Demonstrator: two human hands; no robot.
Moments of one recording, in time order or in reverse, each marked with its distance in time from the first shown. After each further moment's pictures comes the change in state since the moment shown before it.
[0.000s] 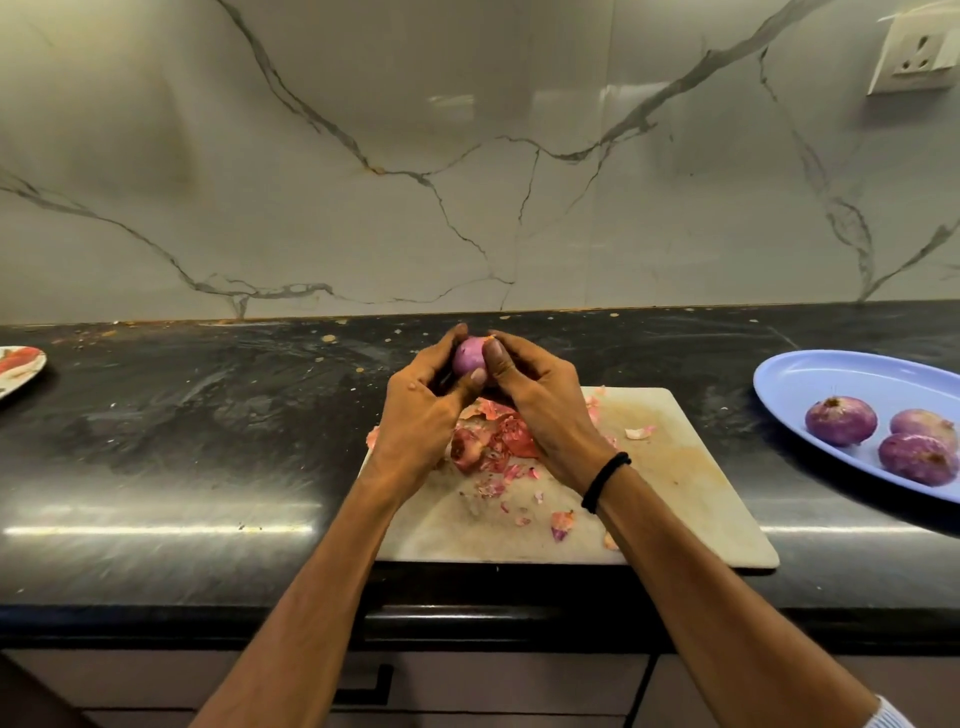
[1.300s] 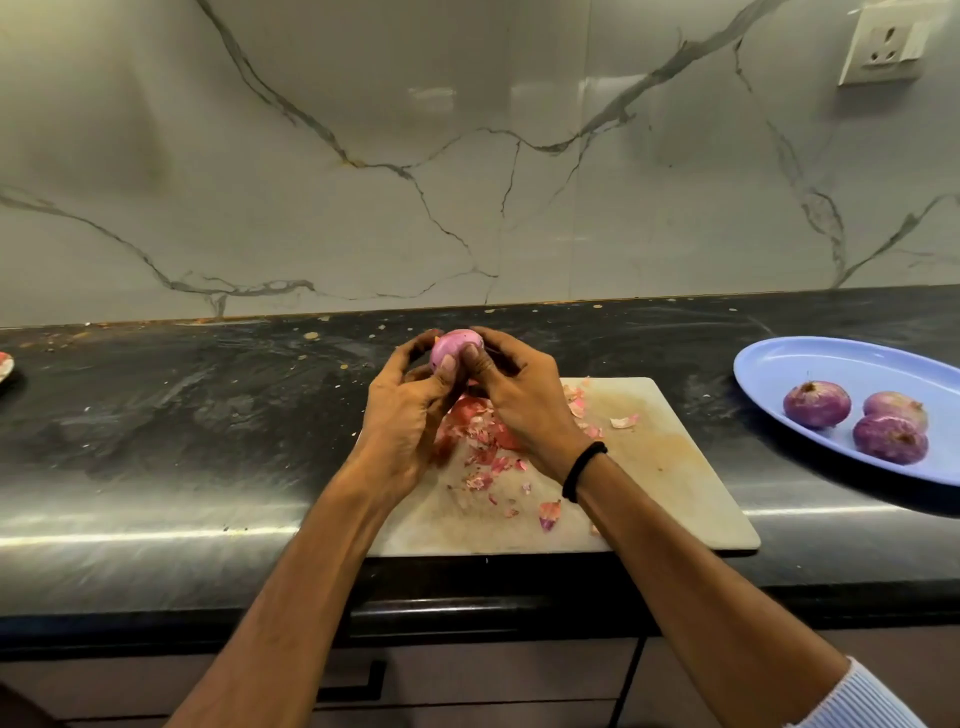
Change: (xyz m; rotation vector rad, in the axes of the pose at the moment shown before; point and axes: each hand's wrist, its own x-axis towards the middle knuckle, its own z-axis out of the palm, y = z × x) left_hand 0.000 0.000 0.001 -0.511 0.053 -0.298; right_hand 0.004 0.010 0.003 -0.181 0.027 -0.079
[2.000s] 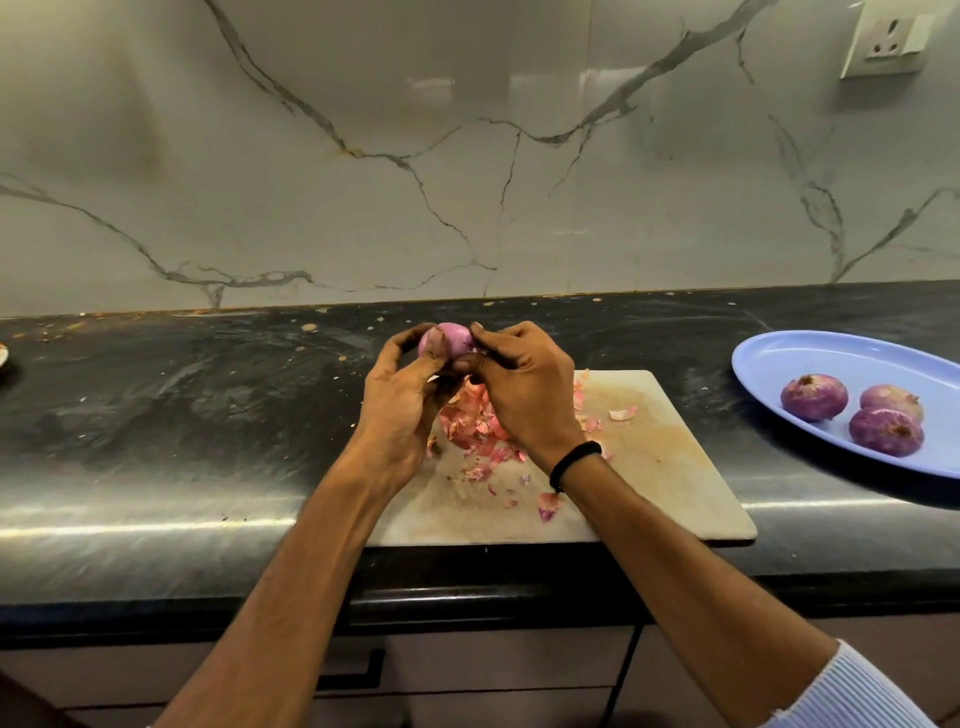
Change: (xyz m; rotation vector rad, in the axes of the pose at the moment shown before) left_hand -0.002 0.004 0.004 0.034 0.061 0.009; right_hand 0.000 0.009 0.000 -0.460 0.246 -0.421
